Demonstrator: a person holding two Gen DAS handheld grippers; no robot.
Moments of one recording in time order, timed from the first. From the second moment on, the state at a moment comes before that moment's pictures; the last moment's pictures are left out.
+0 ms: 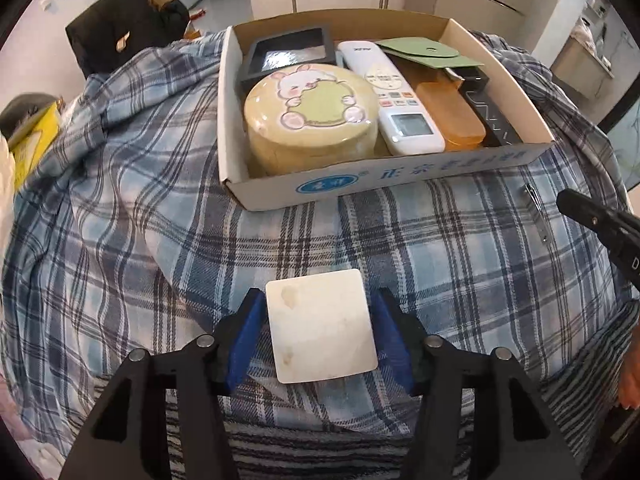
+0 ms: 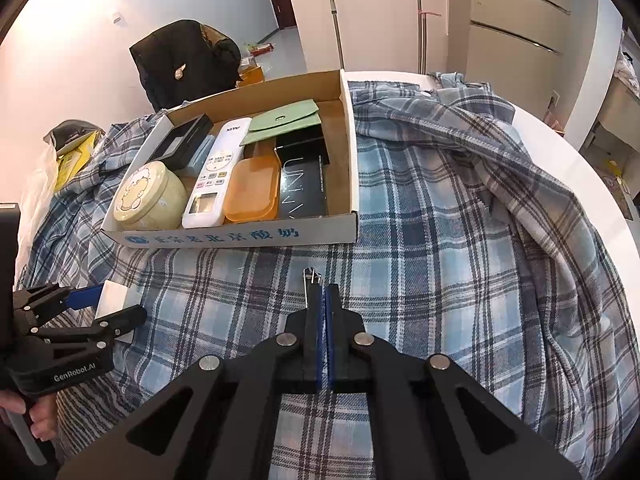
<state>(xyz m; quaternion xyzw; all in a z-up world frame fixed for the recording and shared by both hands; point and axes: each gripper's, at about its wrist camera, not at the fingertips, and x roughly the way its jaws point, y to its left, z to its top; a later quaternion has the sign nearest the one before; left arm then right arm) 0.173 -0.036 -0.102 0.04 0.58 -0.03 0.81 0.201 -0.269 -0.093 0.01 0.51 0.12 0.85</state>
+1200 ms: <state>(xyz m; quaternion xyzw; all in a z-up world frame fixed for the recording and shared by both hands) 0.165 0.015 -0.098 -0.16 0.47 -0.17 0.85 0.213 -0.246 -0.114 0.03 0.57 0.14 0.81</state>
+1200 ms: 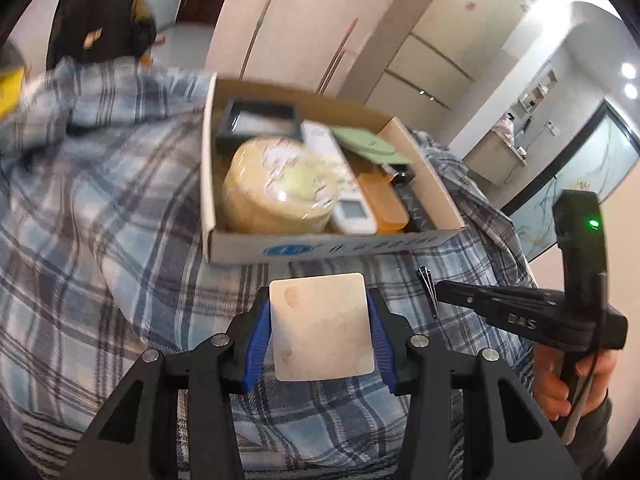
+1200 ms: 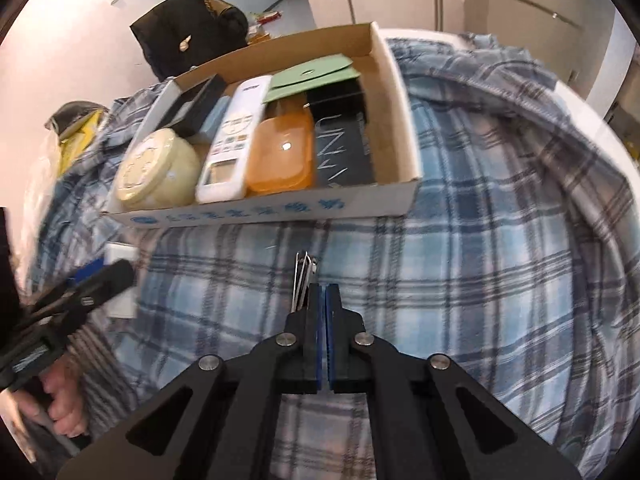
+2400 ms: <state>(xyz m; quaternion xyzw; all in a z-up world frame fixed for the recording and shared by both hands) 0.169 0.016 -0.103 -0.17 0.49 -0.16 0.84 0.221 -0.188 -0.117 -0.04 0.55 0.12 0.82</state>
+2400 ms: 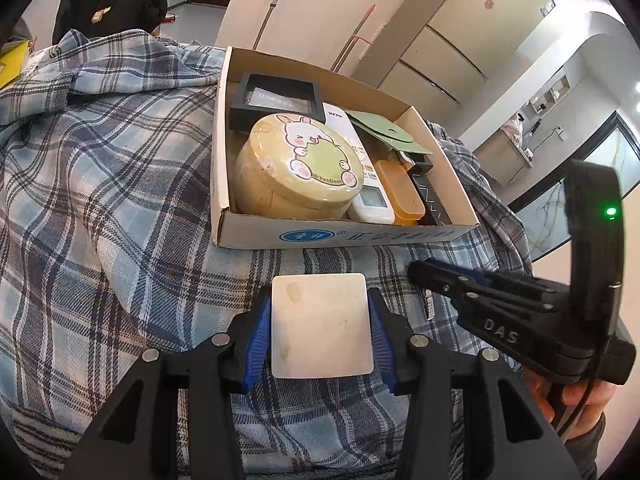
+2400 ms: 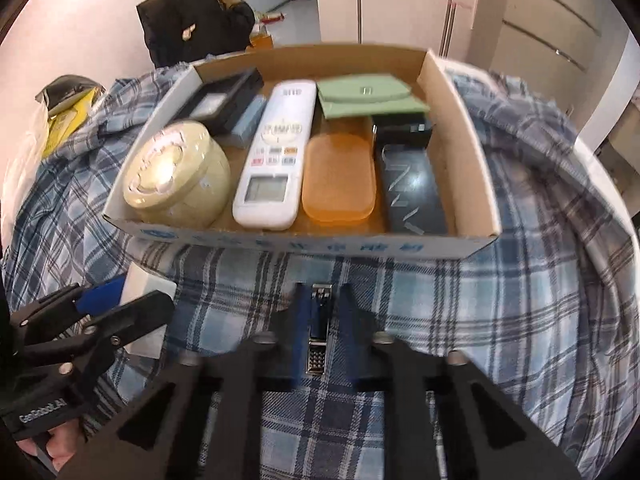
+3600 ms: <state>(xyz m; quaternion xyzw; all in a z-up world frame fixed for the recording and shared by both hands) 0.253 -0.061 -0.029 -0.04 0.44 -0.13 0.89 0.286 -0.248 -0.049 0.11 0.48 0.11 0.86</state>
